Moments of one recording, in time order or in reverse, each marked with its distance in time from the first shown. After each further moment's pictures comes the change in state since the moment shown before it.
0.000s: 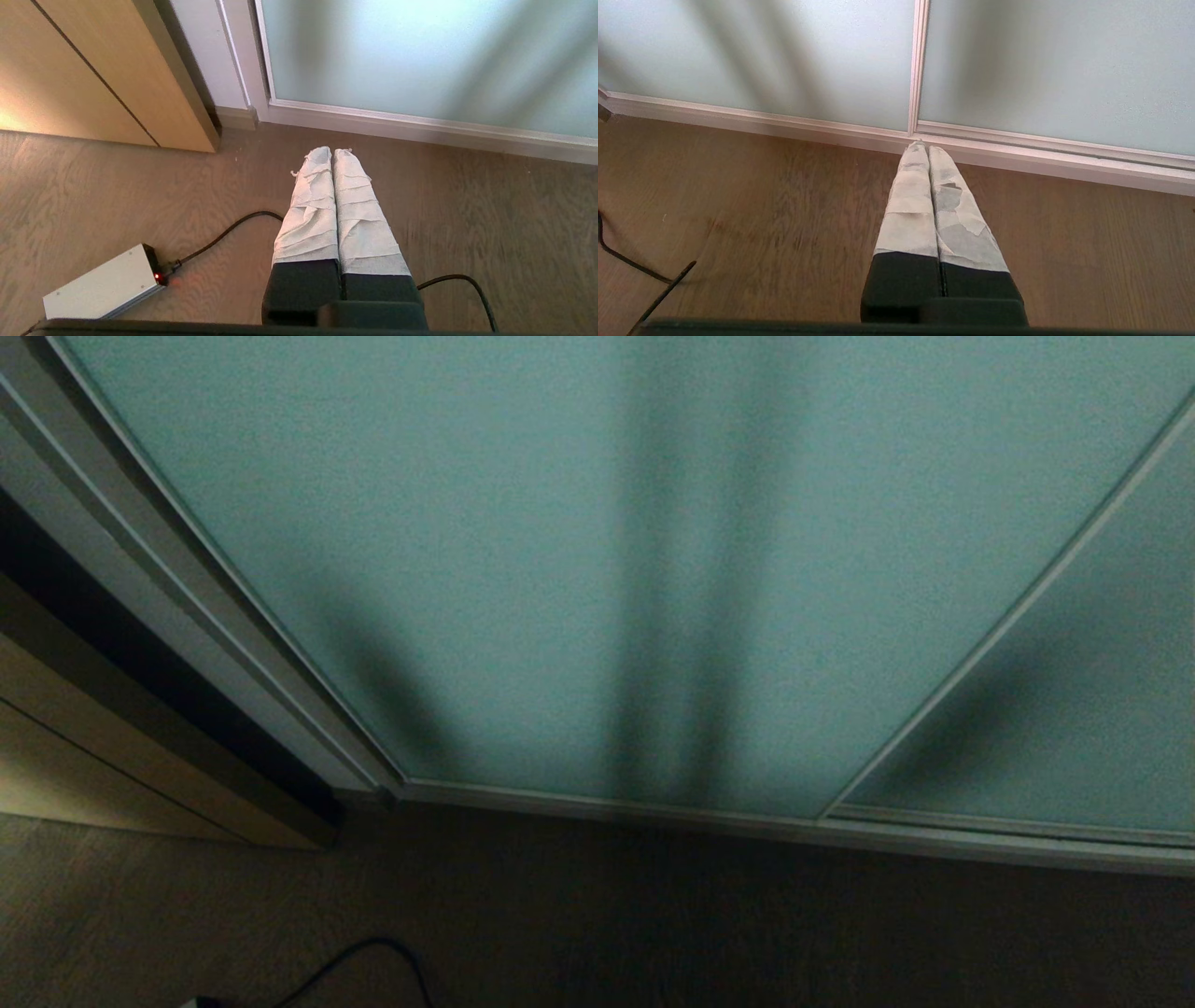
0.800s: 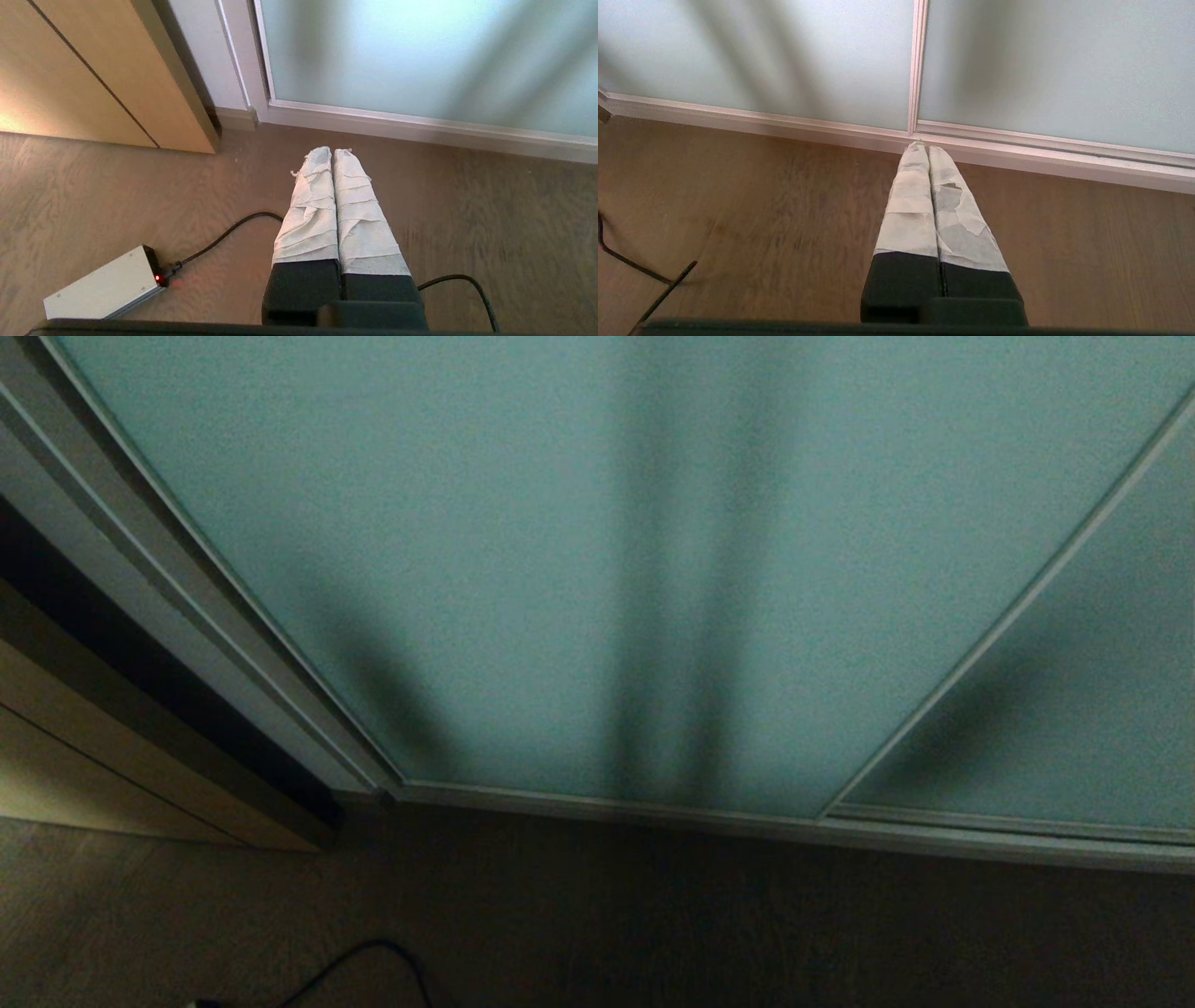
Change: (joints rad) left arm 0.000 0.000 -0.001 0.003 0.003 -0.006; right arm 0.000 0.000 0.000 0.000 0.000 0.000
